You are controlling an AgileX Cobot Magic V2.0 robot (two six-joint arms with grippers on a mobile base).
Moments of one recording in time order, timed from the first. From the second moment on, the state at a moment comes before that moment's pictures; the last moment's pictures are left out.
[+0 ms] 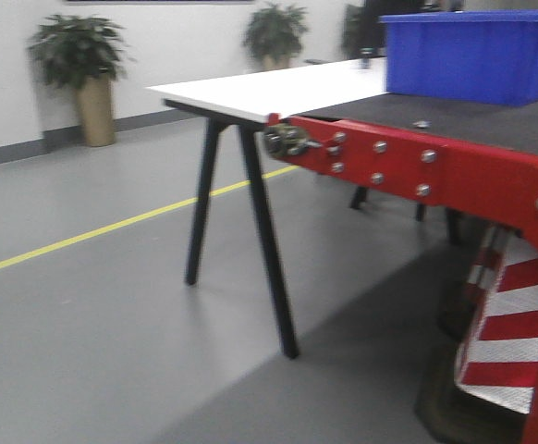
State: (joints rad) left arm -0.04 -0.02 0.03 -0.03 0.06 0.03; right arm 0.68 -0.01 -0.39 -0.07 0.32 0.25
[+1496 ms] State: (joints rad) left arm -0.04 -0.02 0.03 -0.03 0.06 0.03; right arm 0.68 -0.01 -0.39 -0.07 0.32 0.25
